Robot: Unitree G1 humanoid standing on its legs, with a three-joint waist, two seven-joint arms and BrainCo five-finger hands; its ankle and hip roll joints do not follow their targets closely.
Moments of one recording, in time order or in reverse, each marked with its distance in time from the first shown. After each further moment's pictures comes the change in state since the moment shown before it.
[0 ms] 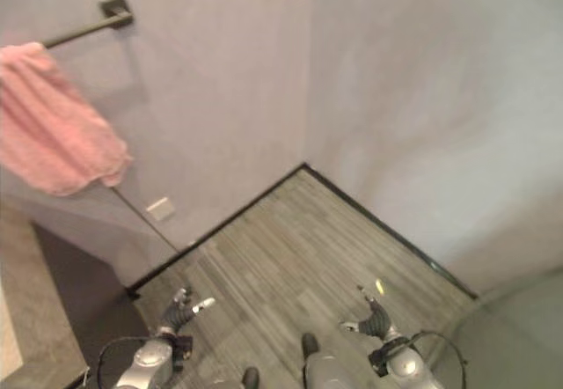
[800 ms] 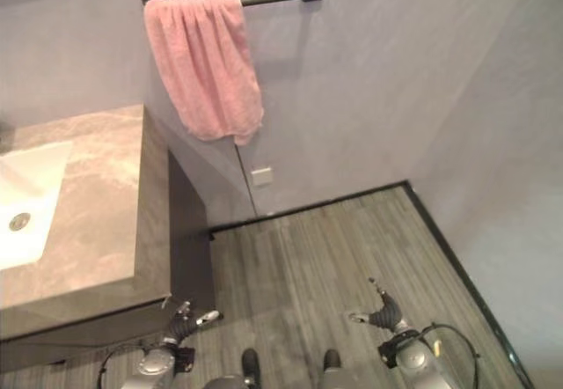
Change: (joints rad) left arm 0.007 0.015 0.008 0.033 0.005 0.022 0.001; right arm 0.006 0.006 -0.027 0.008 -0.019 0.010 -0.020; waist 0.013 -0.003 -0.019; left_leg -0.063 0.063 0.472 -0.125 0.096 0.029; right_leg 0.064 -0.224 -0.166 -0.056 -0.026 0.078
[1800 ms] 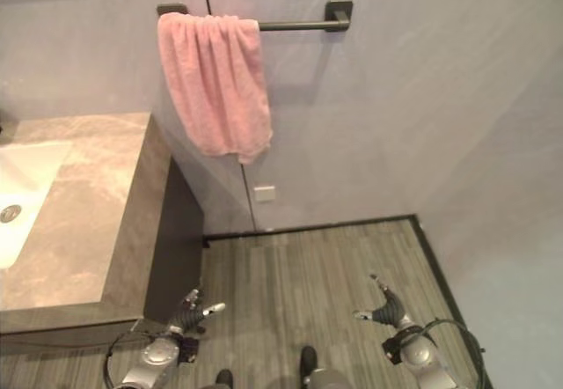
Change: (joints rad) left arm -0.039 -0.009 -0.049 -0.024 0.040 0.008 -0.015; right arm -0.034 -0.060 -0.008 -0.010 0.013 -0.007 0.024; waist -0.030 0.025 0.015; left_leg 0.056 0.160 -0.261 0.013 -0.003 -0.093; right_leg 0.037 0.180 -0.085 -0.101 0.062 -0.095
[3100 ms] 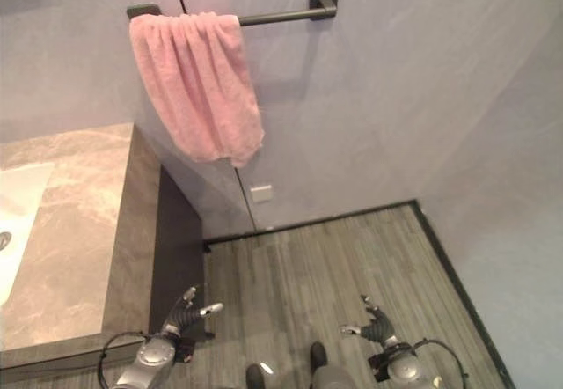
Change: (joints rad) left arm 0.035 0.037 0.006 -0.064 0.028 0.005 0.000; right arm 0.019 0.108 0.017 0.098 0.166 0.008 0.043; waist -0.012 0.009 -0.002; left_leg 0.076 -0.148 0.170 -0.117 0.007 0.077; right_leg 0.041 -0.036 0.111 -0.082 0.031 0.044
